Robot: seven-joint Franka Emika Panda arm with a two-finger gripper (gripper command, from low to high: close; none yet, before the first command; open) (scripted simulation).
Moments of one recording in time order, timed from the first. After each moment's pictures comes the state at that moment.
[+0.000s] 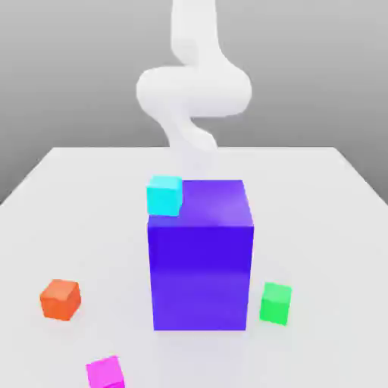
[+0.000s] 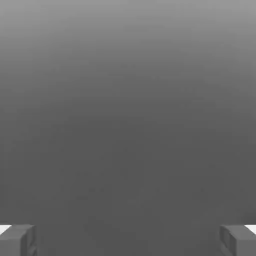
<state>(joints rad) 0.02 -0.71 -0.04 -2.30 0.07 2.32 0.82</state>
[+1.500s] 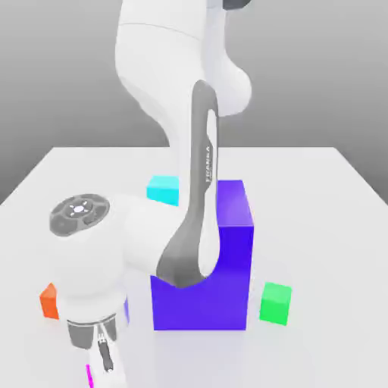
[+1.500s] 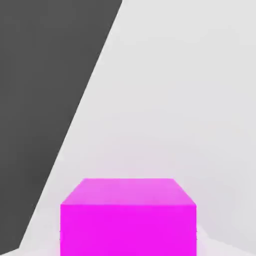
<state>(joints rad) 0.04 0.51 -0.25 -2.29 0.34 2.77 1.46</state>
